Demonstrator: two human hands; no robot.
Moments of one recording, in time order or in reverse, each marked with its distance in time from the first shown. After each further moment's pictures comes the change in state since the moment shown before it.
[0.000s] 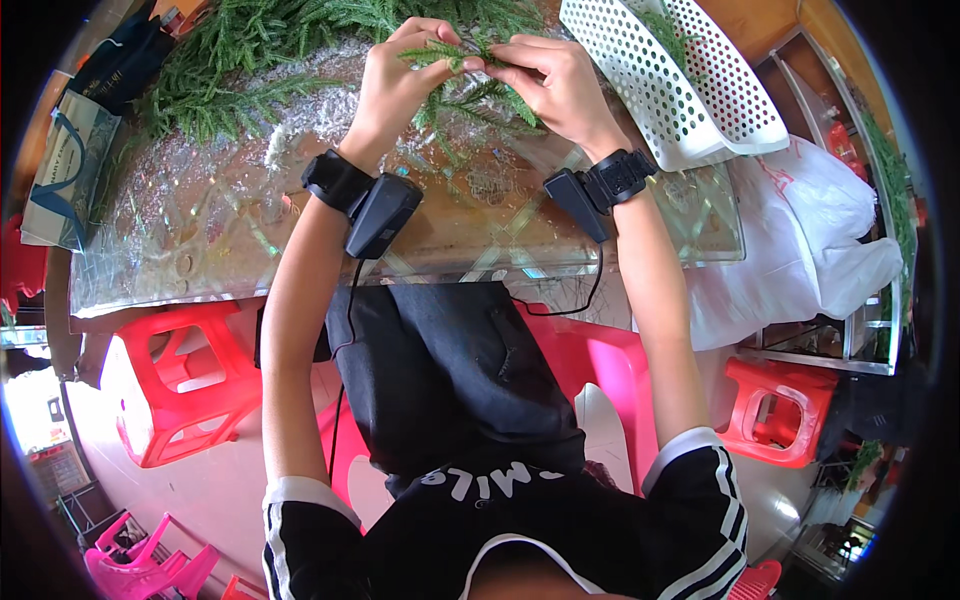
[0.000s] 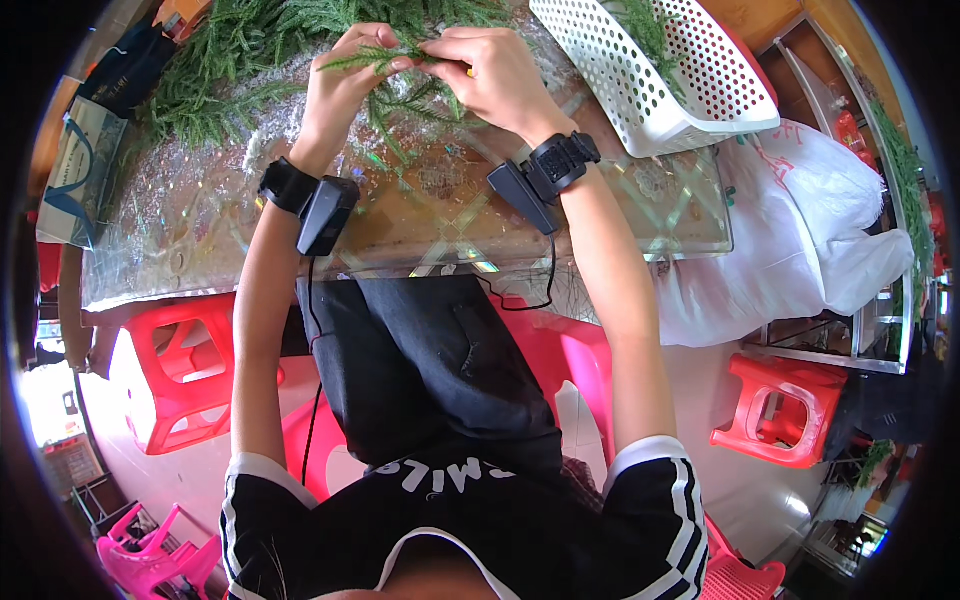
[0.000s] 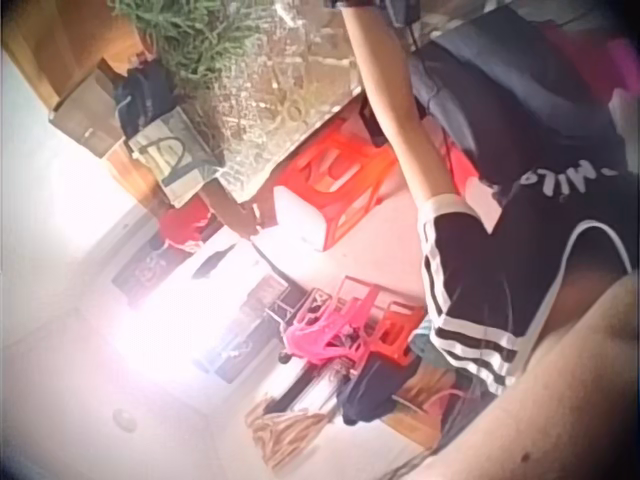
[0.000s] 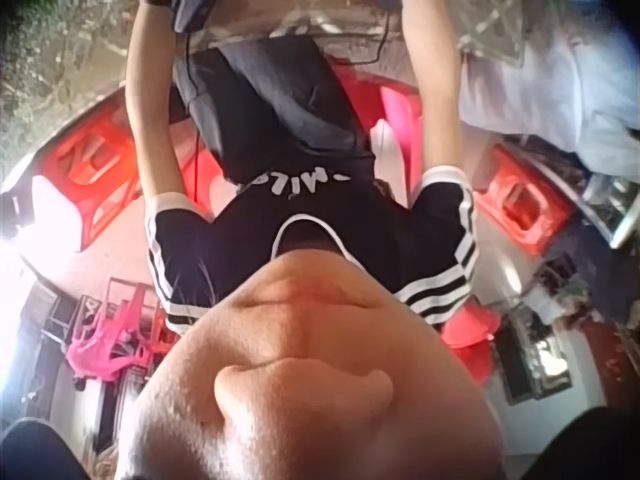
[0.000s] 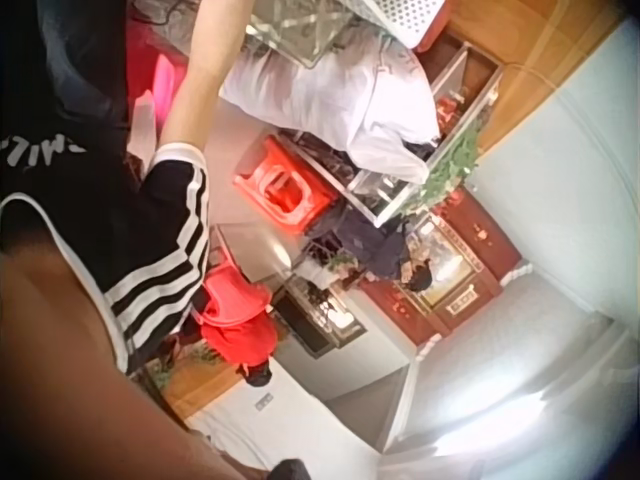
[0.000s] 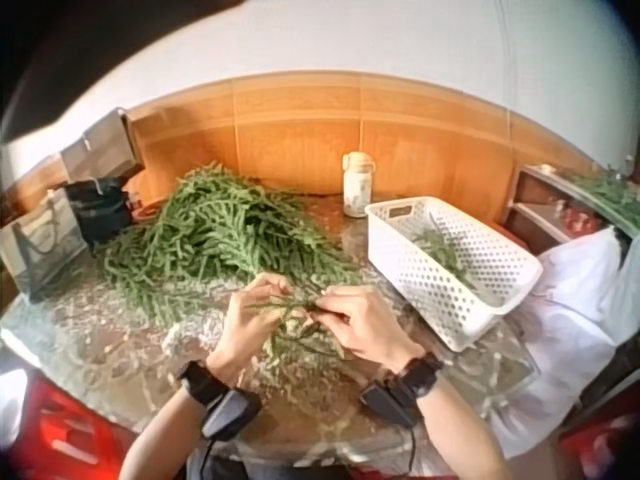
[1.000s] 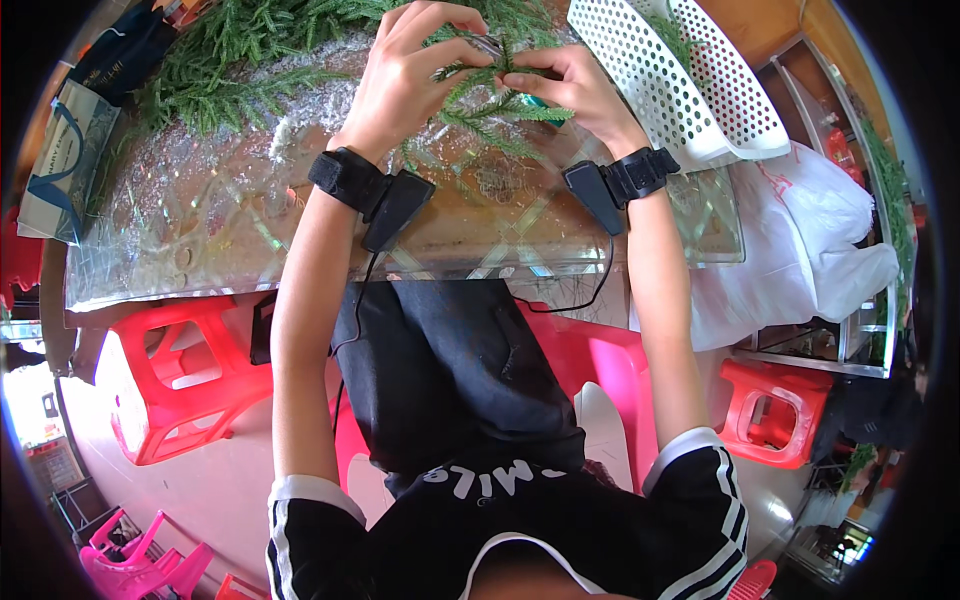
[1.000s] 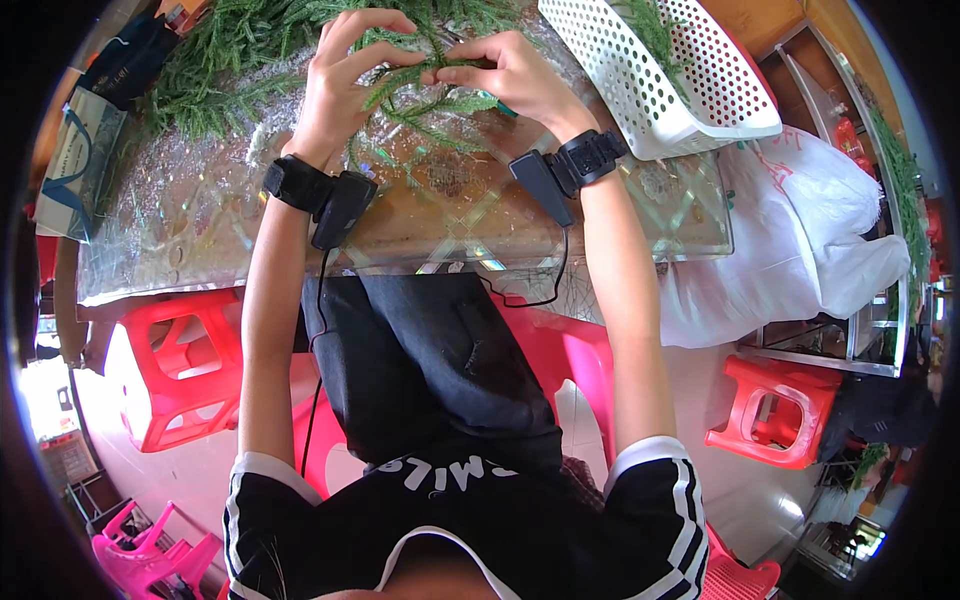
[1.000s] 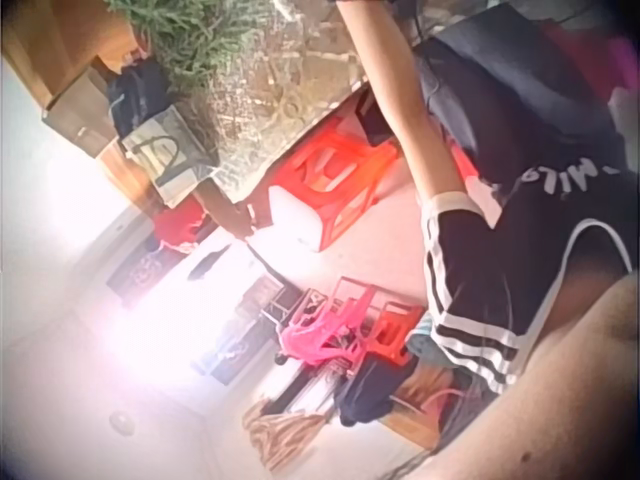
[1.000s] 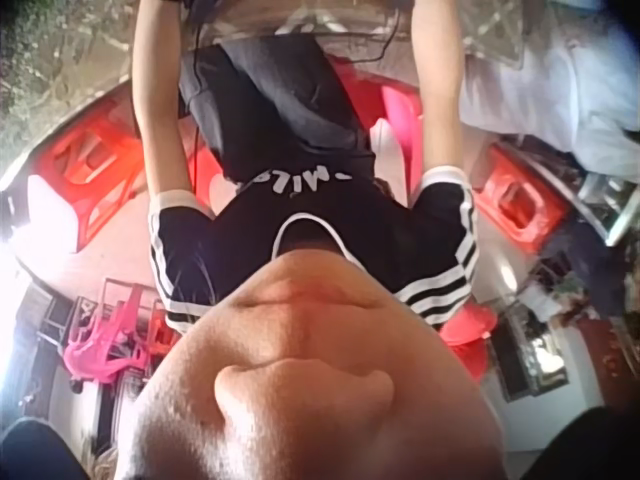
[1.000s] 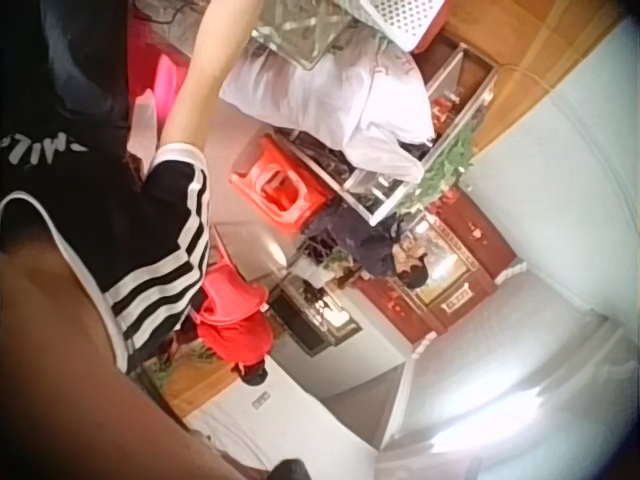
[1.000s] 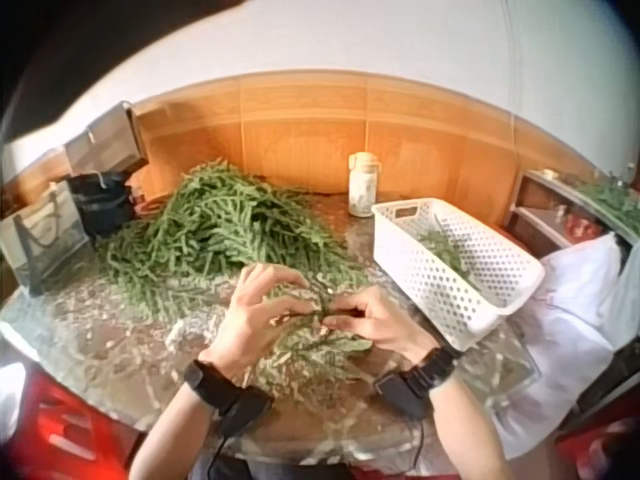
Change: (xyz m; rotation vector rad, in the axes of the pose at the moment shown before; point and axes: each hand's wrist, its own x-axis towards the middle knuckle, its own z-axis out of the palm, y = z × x) left_hand 0.037 -0.021 -0.007 0.307 0.137 1.250; right_hand -0.001 0.006 -0.009 0.598 -0.311 0.397
